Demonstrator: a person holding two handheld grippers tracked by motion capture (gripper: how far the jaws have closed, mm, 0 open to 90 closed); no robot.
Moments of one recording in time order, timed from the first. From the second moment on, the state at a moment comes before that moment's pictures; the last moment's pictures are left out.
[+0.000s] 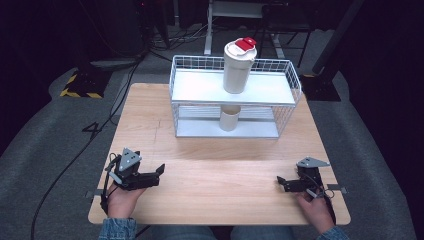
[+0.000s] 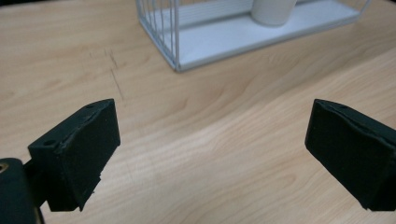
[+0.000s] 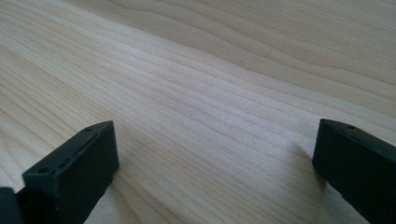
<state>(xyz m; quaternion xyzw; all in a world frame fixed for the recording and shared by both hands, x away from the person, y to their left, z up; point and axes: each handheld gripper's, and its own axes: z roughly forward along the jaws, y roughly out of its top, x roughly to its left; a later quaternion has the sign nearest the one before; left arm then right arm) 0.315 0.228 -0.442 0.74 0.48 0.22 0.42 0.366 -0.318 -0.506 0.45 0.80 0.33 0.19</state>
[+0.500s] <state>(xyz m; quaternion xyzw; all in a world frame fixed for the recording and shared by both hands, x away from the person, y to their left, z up) 0.316 0.234 -0.485 0.77 0.50 0.17 0.36 0.366 -0.318 -0.506 0.45 0.80 0.33 0.19</state>
